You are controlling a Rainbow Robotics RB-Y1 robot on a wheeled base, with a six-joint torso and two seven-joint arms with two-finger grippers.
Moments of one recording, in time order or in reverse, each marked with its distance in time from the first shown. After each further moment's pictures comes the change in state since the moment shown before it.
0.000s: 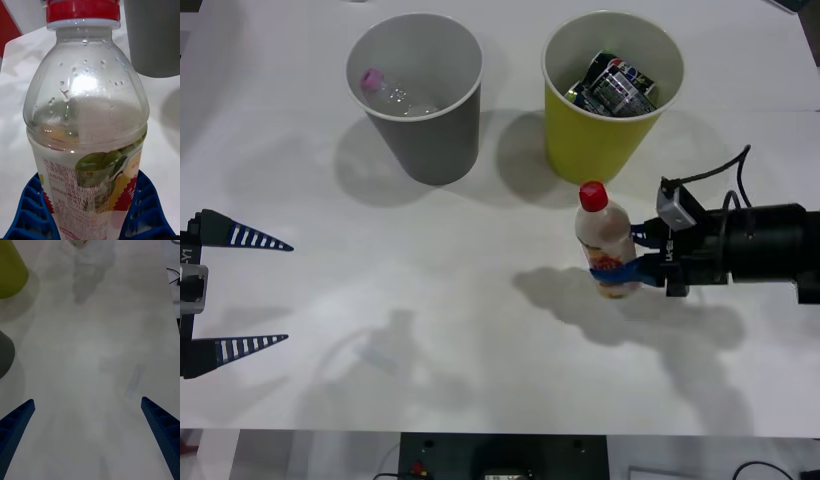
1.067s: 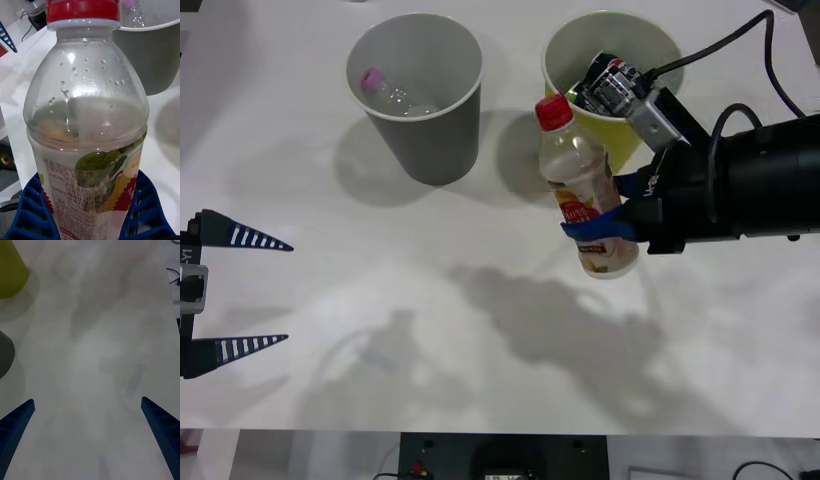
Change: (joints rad) right arm -0.176 -0.395 0.206 -0.605 0.167 0.224 -1.027; left arm 0.000 0.000 0.000 0.000 0.000 0.000 0.000
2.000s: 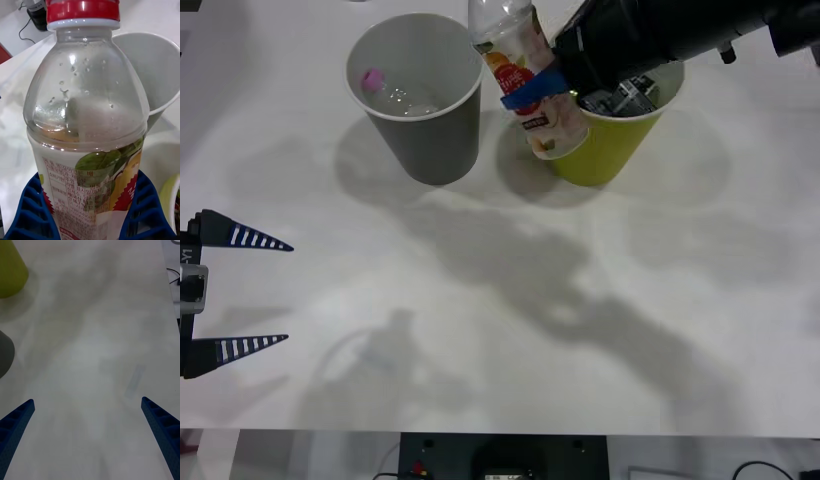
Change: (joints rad) right arm -0.792 0.036 0.476 0.490 -0.202 0.011 -0.009; left arm 0.000 0.000 0.000 0.000 0.000 0.000 0.000
